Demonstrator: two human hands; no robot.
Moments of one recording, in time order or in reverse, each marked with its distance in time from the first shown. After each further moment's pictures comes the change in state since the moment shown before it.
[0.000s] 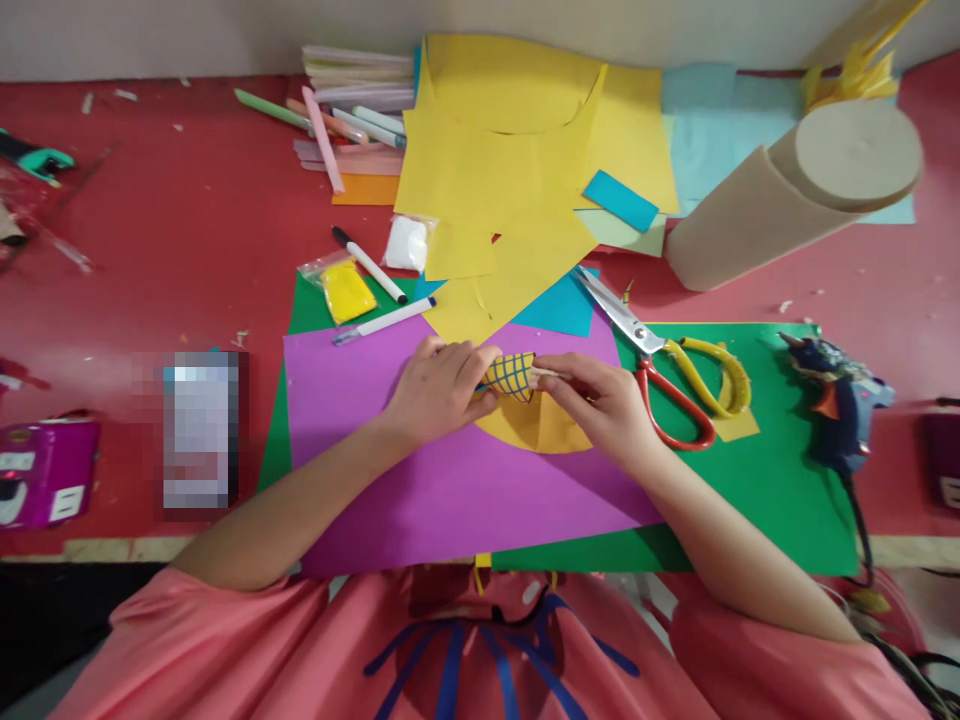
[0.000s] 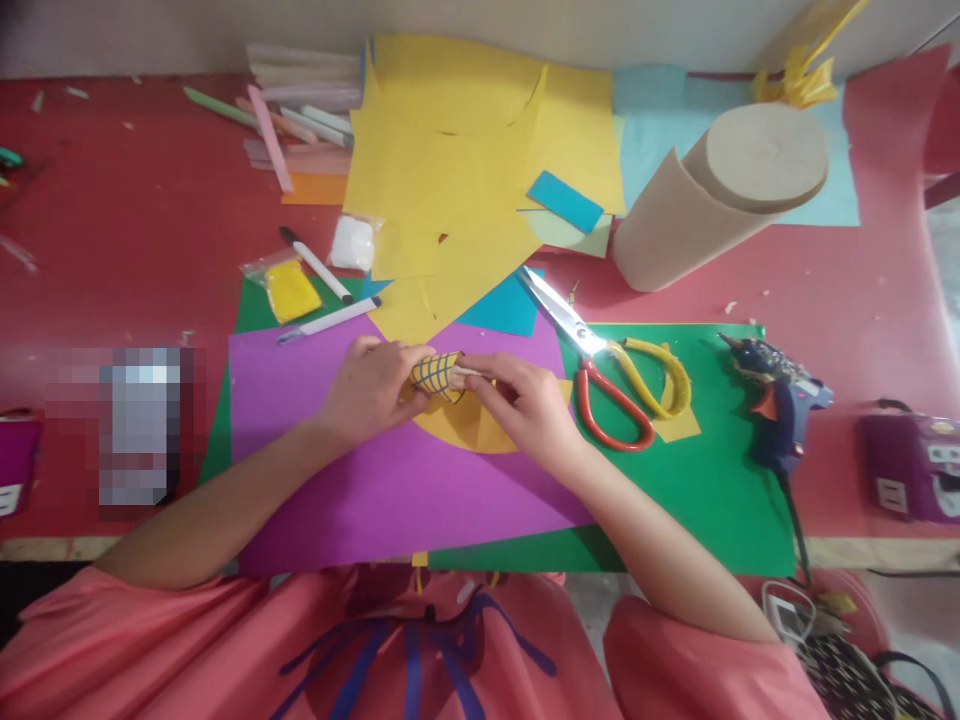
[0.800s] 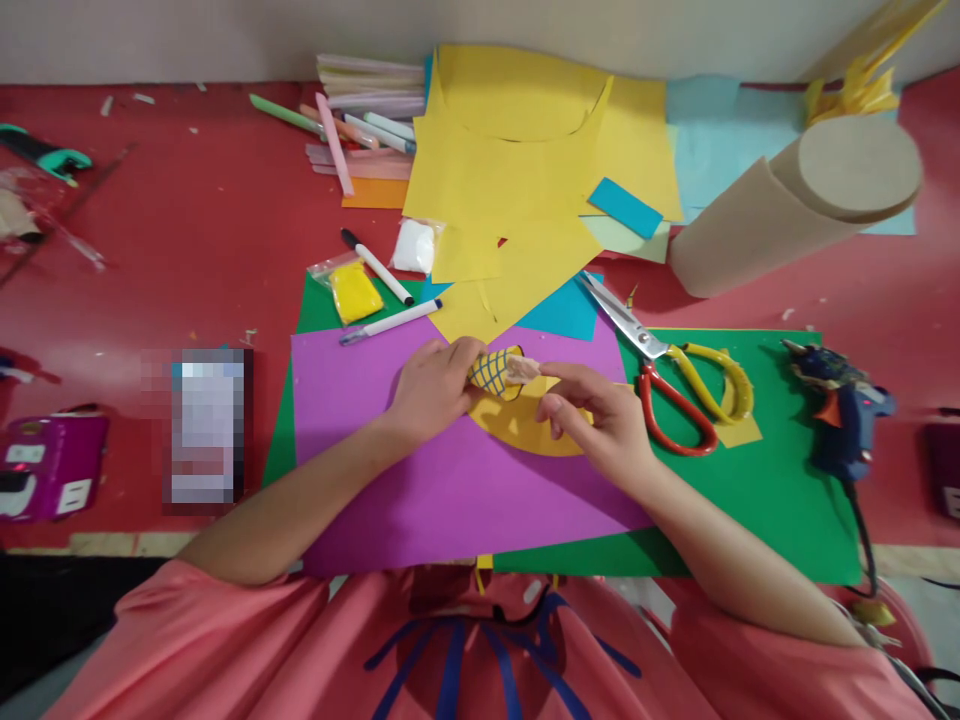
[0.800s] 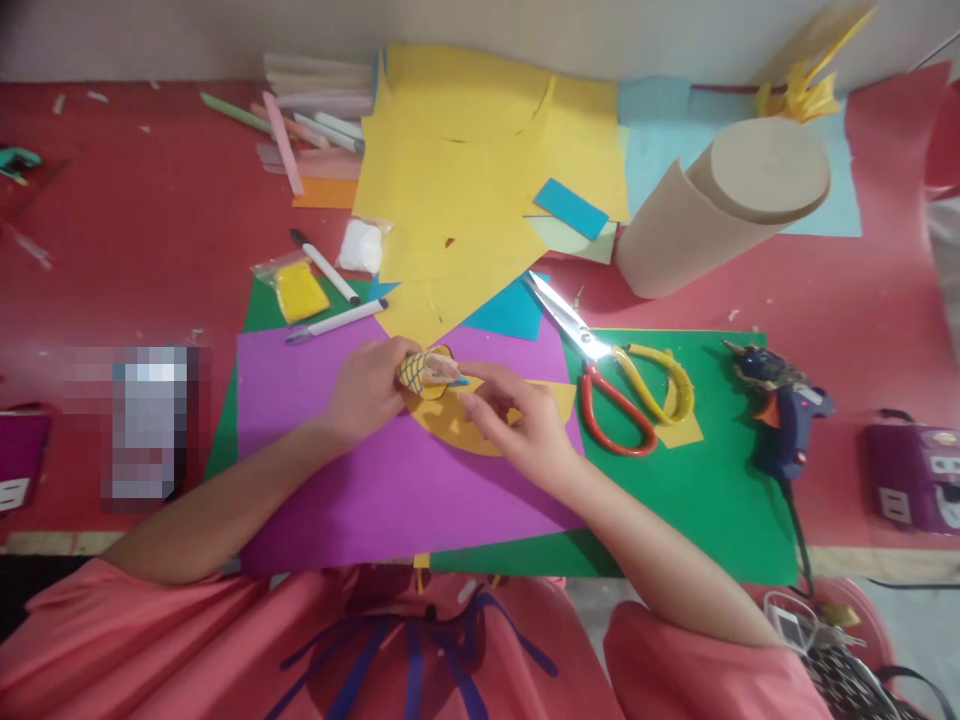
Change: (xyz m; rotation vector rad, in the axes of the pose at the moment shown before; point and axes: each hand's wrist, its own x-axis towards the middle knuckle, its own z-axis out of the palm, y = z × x) left_hand 0.004 -0.004 -0.005 -0.130 -0.186 -0.320; right_hand -0.011 -0.012 0.007 0.111 -0.025 0.010
